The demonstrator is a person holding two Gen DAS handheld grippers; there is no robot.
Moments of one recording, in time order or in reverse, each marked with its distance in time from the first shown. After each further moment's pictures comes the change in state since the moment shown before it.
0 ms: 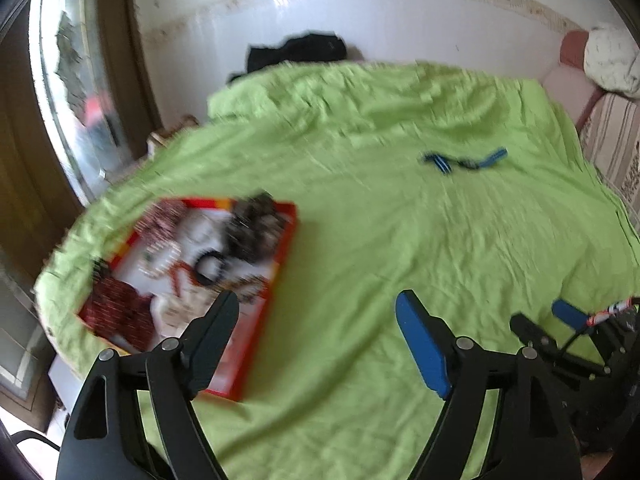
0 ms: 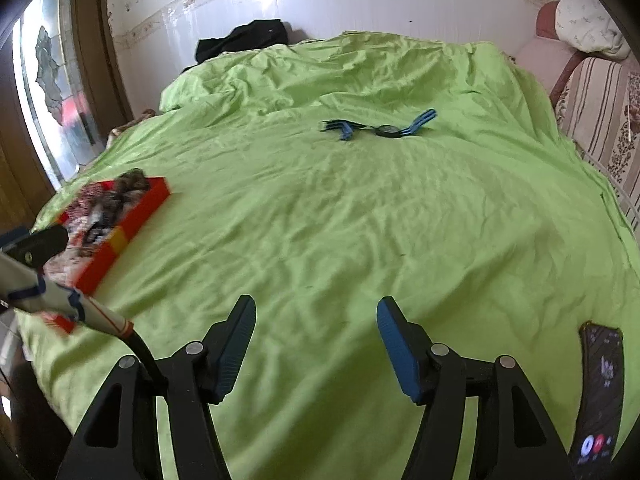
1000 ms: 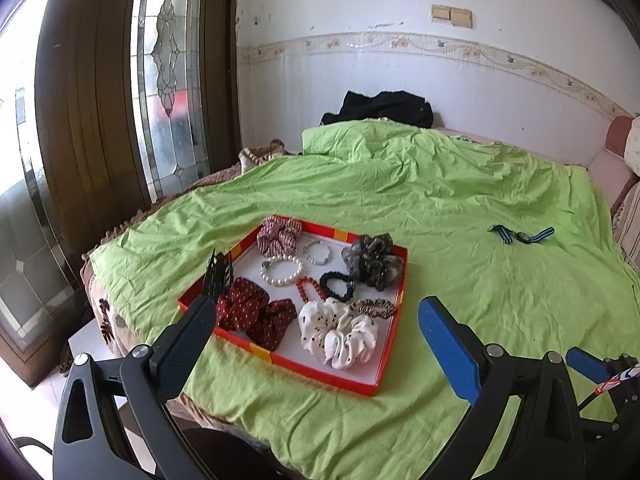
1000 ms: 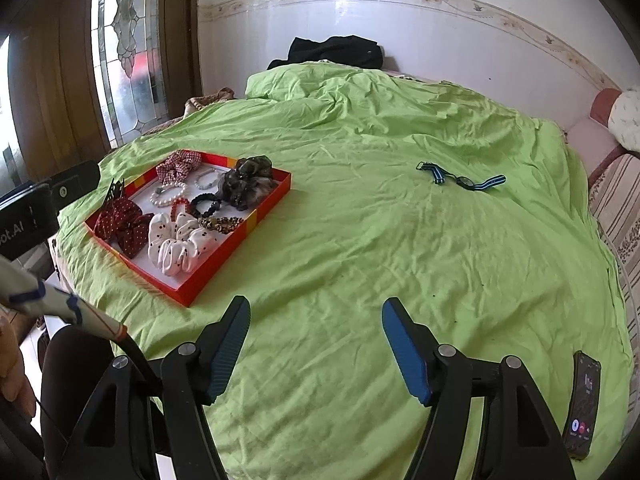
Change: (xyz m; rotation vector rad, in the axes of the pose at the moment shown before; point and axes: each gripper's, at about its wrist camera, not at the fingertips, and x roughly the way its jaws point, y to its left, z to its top) left arm -0.065 0.124 -0.026 -0.209 -0.130 0.113; right arm -0.065 0.142 -0.011 -0.231 -0.020 0.036
